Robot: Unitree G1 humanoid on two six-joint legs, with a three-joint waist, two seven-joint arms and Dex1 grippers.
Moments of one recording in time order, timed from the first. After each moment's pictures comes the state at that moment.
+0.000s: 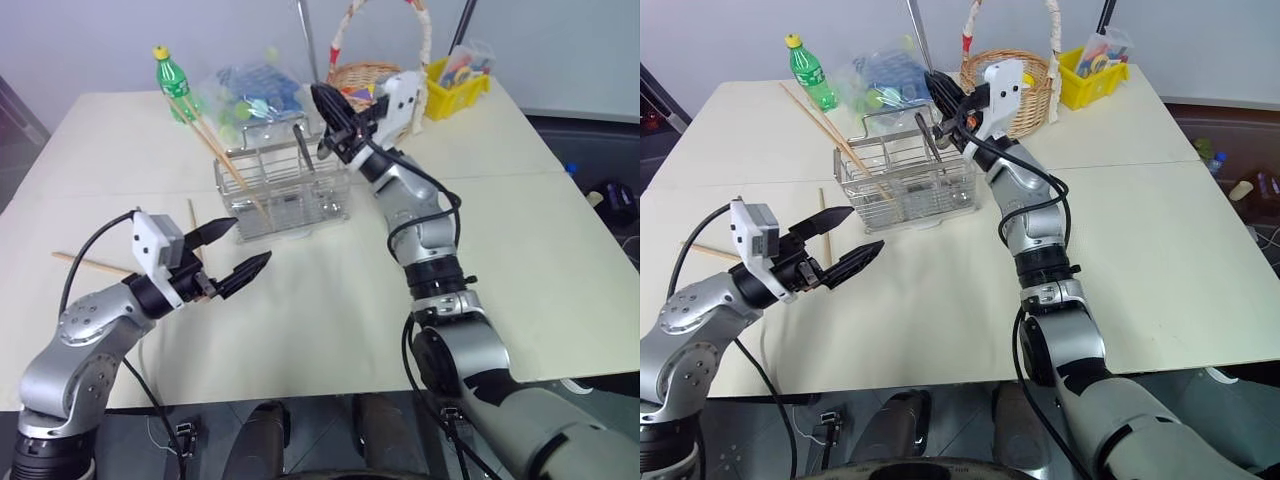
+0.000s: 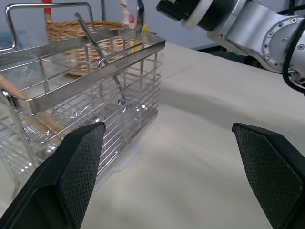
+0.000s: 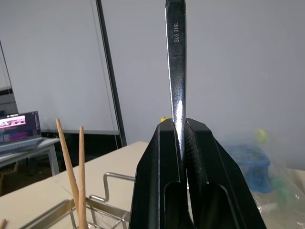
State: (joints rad) left arm -0.01 0.60 0.24 -0.54 -0.71 0.48 -0.65; right arm -0.98 -0.02 -0.08 0.53 0.34 -0.02 0.55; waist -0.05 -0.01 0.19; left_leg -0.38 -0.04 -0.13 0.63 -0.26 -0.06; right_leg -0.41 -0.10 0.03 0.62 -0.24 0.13
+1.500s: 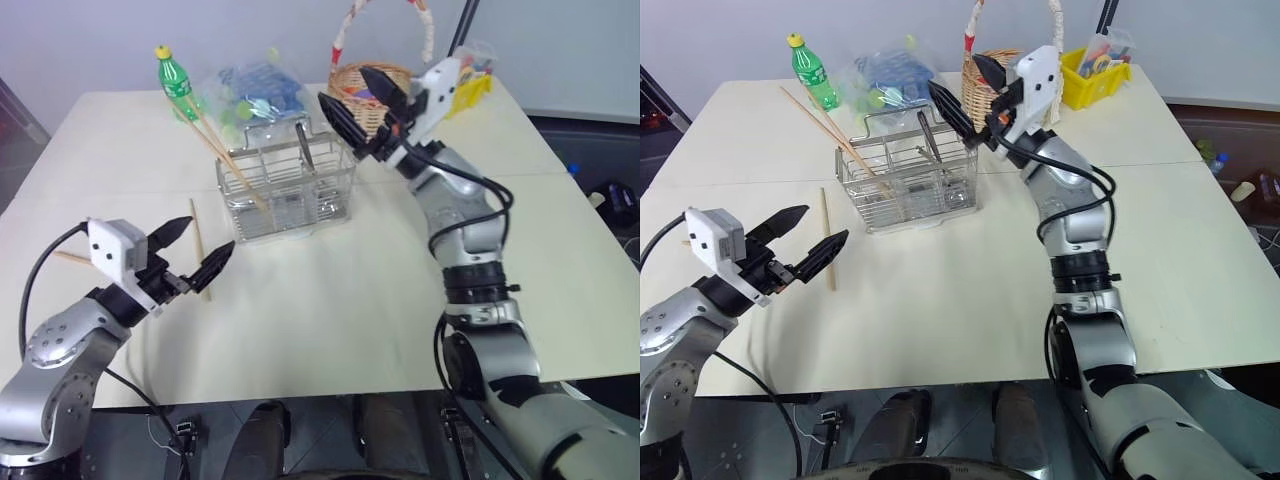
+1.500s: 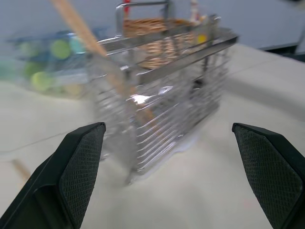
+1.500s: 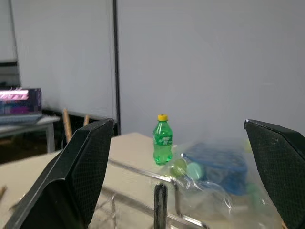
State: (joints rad) left arm 0.11 0.56 0.38 -0.54 -0.66 0.43 -0.50; right arm -0.82 -0.25 -0.07 0.11 0.40 0.24 0.64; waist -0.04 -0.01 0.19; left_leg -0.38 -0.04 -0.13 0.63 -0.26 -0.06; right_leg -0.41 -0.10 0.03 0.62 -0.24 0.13
